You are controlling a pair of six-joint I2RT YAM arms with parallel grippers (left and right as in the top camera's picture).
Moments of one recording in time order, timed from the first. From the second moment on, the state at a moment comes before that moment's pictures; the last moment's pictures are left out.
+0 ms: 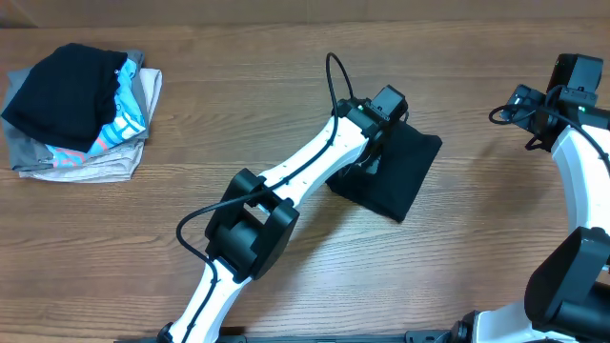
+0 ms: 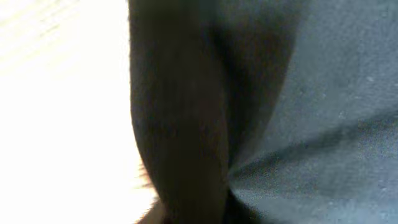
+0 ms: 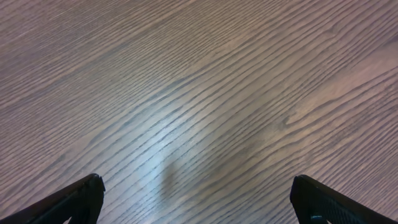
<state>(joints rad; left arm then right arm) -0.74 2.31 1.98 -1.08 -0.11 -0.44 -0.29 1.70 1.35 -0.62 0.22 0.25</state>
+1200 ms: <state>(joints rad) -0.67 2.32 2.08 -0.98 -0.12 -0.41 -0.29 1.70 1.35 -0.62 0.22 0.25</state>
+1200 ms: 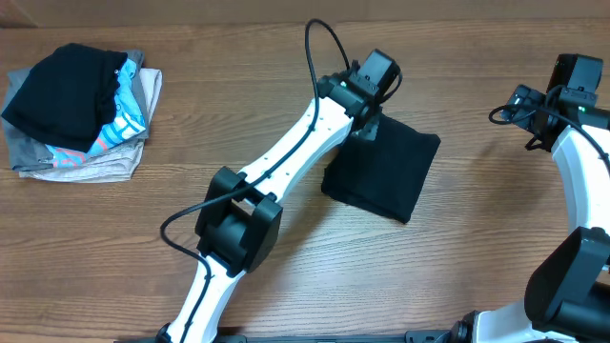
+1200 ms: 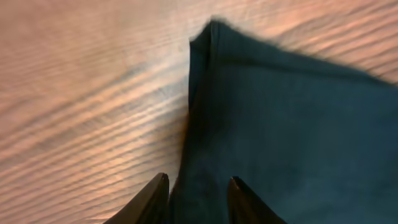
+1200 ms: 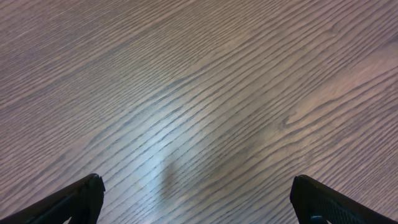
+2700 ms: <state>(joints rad) -0.64 2.37 2.14 -1.17 0.03 -0.52 -0.29 1.70 1.35 -0.62 0.22 0.25</state>
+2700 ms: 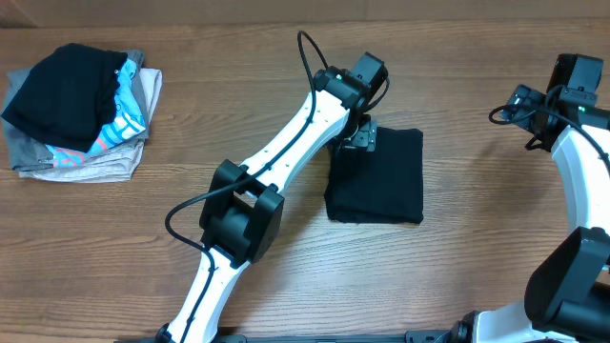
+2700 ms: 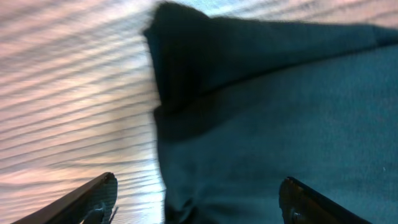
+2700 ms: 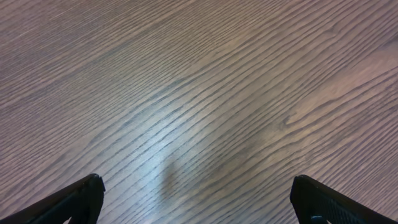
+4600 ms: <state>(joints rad) -0.57 2.37 2.12 -0.95 0.13 -0.09 -0.29 1.70 1.35 -0.62 0.22 0.25</state>
